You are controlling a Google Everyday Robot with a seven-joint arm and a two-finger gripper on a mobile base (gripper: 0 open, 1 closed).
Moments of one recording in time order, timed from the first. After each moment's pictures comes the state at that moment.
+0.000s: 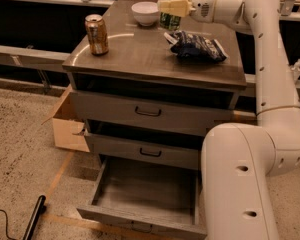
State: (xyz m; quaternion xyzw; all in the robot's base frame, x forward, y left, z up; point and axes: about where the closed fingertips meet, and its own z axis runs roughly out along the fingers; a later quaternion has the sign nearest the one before) arm 0.824 -0.072 0.997 -0.36 0.62 0.40 0.57
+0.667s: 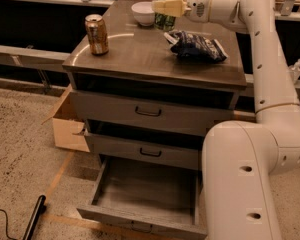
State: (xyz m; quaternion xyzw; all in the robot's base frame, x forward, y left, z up) arm 0.813 -0.053 0.999 -0.37 0.62 0.42 0.55
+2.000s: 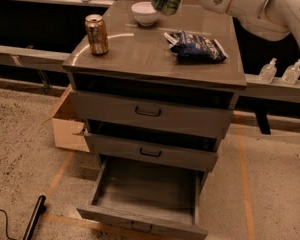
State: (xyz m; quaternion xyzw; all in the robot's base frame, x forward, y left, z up) arm 0.668 -0.045 1.109 -0.36 0.53 0.45 0.63
